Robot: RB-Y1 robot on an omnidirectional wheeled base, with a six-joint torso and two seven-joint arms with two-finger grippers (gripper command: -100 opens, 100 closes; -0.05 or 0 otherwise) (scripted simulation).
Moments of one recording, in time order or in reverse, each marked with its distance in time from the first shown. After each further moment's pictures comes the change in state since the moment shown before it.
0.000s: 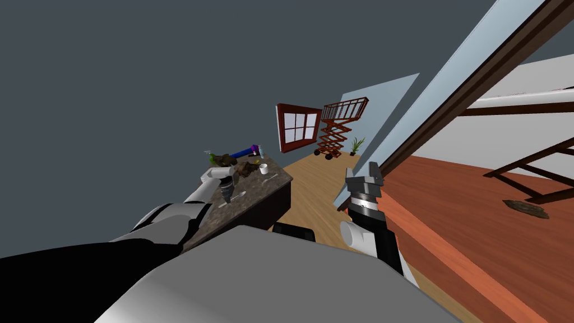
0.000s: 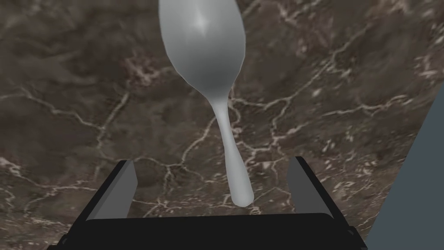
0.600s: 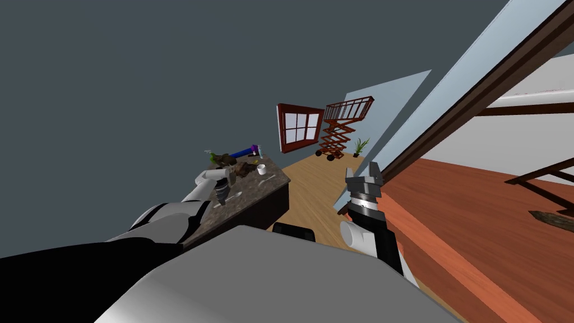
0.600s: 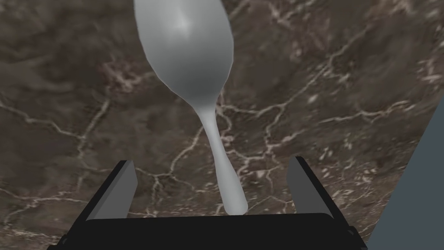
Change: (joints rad) left arm -0.023 0.015 0.076 0.163 -0.070 -0.093 -0.166; right arm 0.000 0.000 0.000 0.000 0.000 0.000 0.000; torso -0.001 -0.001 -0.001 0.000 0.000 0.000
